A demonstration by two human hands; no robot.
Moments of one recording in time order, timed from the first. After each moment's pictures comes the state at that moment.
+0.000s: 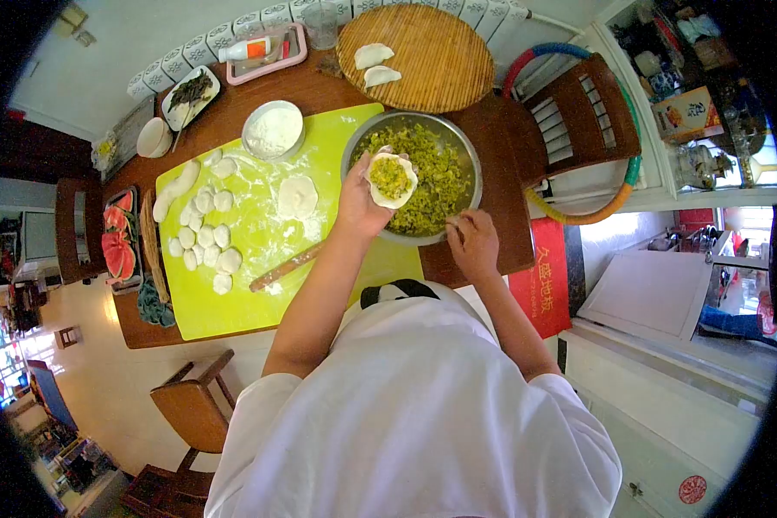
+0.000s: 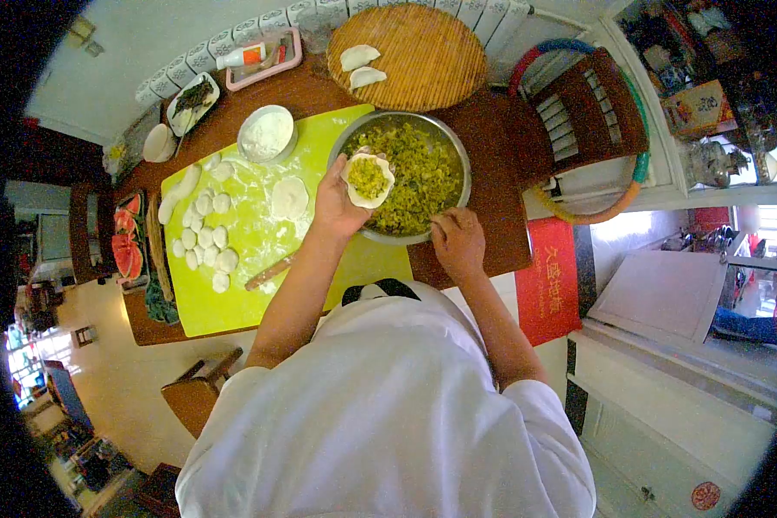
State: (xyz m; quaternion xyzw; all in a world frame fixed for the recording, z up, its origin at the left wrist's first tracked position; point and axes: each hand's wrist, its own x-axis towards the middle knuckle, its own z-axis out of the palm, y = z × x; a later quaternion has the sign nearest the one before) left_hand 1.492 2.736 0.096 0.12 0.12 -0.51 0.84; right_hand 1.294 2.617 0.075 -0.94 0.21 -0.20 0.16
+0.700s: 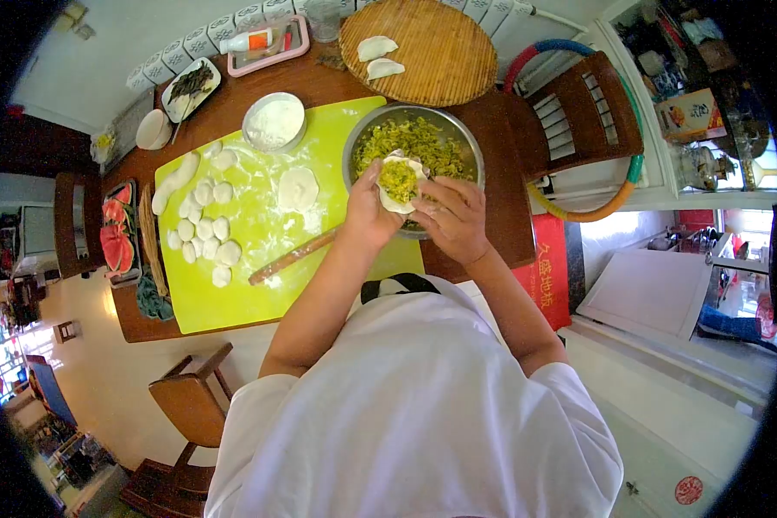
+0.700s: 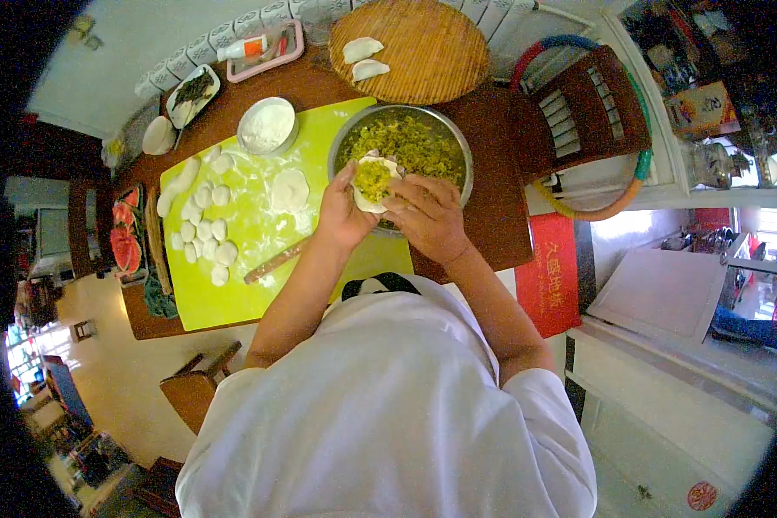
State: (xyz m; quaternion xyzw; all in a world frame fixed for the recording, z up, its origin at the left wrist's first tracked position) left_hand 1.470 2.743 0.112 0.14 0.11 -0.52 0.84; right_hand 1.350 2.635 0.140 -0.93 -0.05 -0.34 0.12
